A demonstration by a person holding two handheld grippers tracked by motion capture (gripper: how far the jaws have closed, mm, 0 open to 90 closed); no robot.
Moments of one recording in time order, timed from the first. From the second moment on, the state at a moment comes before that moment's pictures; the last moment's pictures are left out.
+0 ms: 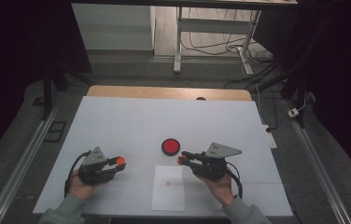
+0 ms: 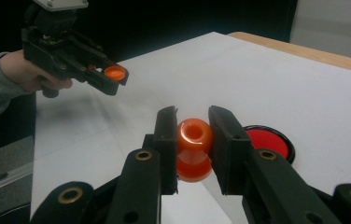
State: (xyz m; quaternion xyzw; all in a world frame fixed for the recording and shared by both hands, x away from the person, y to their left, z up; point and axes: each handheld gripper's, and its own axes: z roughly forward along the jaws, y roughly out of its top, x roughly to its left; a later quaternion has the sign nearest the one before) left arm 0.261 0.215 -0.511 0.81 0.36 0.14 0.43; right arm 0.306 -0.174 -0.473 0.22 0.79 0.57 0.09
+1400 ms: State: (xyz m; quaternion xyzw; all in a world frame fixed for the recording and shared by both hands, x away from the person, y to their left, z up) left arm 0.264 0.173 -0.505 0.84 0.31 0.13 0.43; right arm 0.305 -0.175 -0.469 0.21 0.78 0.58 0.09
